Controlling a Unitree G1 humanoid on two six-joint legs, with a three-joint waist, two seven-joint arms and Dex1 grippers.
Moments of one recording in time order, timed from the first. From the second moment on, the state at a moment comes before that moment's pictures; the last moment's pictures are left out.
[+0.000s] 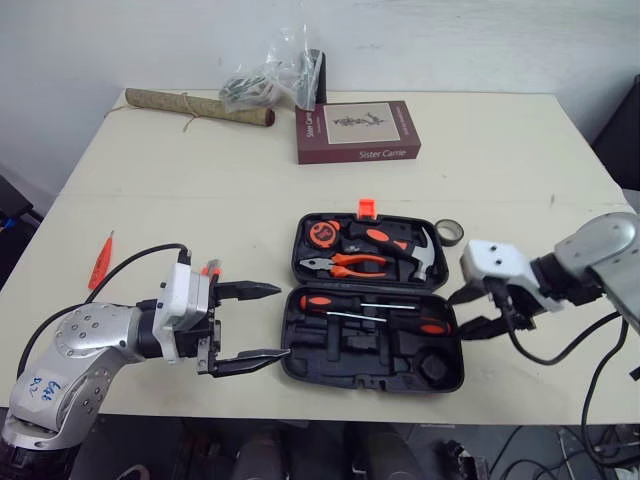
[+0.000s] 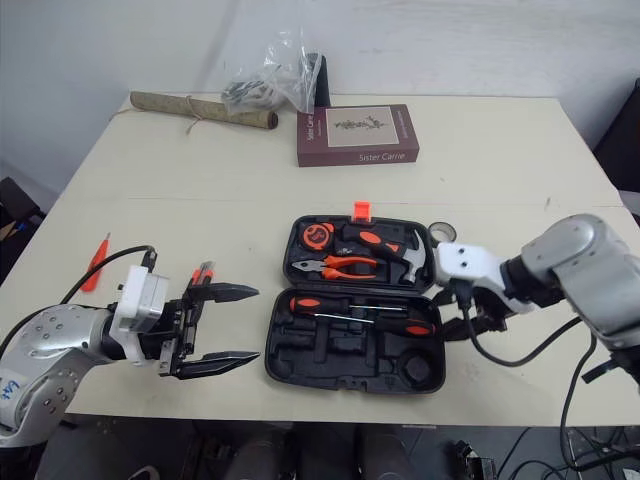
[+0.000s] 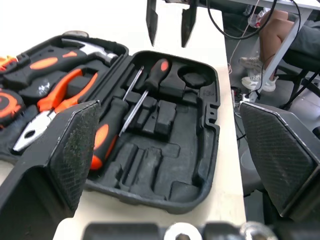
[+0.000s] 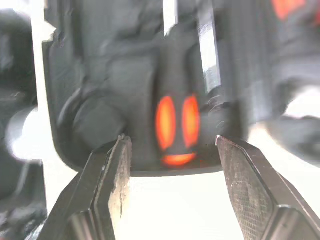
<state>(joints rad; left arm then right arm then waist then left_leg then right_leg) -0.05 0.77 0.18 -0.53 -0.71 0.44 -1.03 -0.56 -1.14 0.17 -0.23 0.35 0.67 1.46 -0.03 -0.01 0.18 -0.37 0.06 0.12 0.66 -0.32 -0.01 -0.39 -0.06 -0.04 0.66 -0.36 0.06</state>
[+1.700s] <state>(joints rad) 0.27 0.82 0.67 -0.14 -0.58 0.23 -1.07 -0.03 -0.90 -0.37 0.01 0.50 0.11 1.29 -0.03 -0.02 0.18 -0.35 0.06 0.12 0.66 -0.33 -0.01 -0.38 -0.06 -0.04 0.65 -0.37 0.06</state>
